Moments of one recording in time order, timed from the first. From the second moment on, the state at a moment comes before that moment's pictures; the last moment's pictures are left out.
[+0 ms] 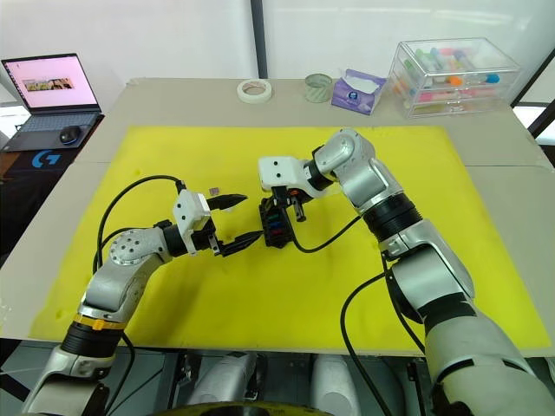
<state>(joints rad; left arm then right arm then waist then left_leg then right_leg) -0.28 0.43 -0.10 -0.11 -0.30 0.15 -0.87 -1.06 -0.44 0.46 0.43 -0.13 0.22 1.42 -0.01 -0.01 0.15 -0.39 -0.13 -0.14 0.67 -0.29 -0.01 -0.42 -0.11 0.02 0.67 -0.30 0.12</state>
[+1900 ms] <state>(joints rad) -0.17 0.84 0.30 0.09 -0.43 0.16 -1.09 -0.35 -0.79 -0.18 -0.27 0.22 0.53 0.92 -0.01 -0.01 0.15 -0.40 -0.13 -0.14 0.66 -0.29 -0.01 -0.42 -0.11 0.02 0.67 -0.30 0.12</state>
